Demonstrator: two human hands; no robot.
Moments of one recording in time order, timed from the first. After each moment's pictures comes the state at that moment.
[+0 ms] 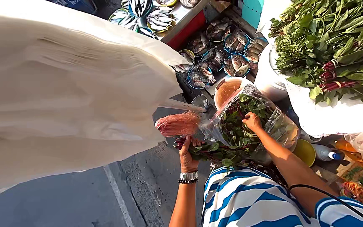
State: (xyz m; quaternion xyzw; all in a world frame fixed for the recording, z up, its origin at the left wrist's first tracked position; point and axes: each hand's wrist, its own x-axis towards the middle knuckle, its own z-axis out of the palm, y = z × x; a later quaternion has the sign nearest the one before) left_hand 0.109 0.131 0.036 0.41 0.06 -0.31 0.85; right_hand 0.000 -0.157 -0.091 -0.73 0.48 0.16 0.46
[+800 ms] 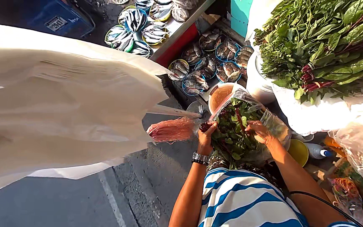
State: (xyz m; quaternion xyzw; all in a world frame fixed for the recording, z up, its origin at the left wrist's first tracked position) left_hand 0.094 0.023 0.024 0.61 0.02 -0.37 0.70; right_hand -0.070 -0.159 -0.019 -0.43 0.37 -0.03 0.82
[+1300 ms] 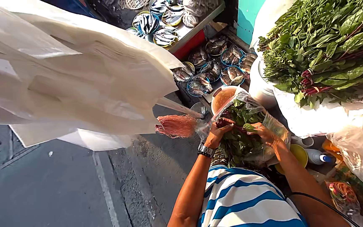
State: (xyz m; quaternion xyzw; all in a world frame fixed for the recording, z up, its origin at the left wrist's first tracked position) left_hand 0.080 0.004 0.046 0.58 -0.16 -0.47 0.64; right_hand -0.087 -0.162 0.013 -0.57 0.21 0.02 0.79
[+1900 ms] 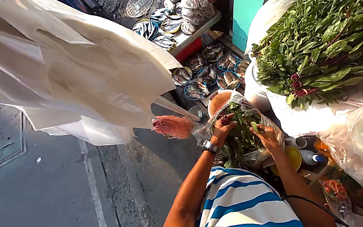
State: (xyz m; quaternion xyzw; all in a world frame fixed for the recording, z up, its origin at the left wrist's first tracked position) left_hand 0.056 -0.024 0.046 0.63 -0.18 -0.43 0.62; right_hand -0.124 -0.137 0.016 -0.63 0.35 -0.26 0.65
